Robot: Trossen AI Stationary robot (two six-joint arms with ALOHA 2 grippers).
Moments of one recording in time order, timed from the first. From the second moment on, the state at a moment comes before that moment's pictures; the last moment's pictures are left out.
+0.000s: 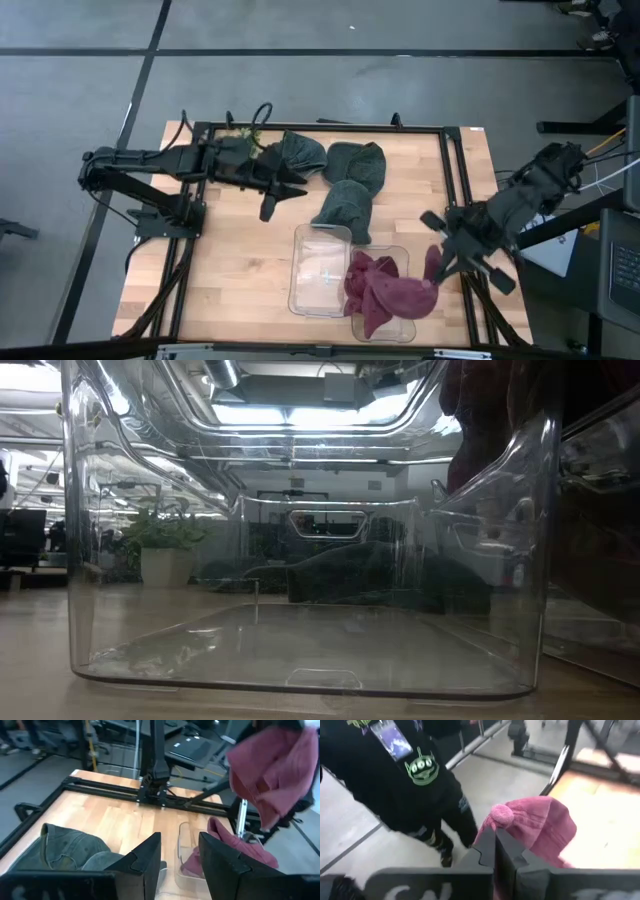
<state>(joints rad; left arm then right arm) -0.03 1.19 1.25 -0.36 -0.01 -0.22 0.63 1.17 1.59 -0.86 -0.15 0.15</state>
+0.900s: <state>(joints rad) -0.27 1.27 1.25 -0.31 -0.45 -0.33 0.65 1.17 1.15 -0.58 -0.10 0.27</state>
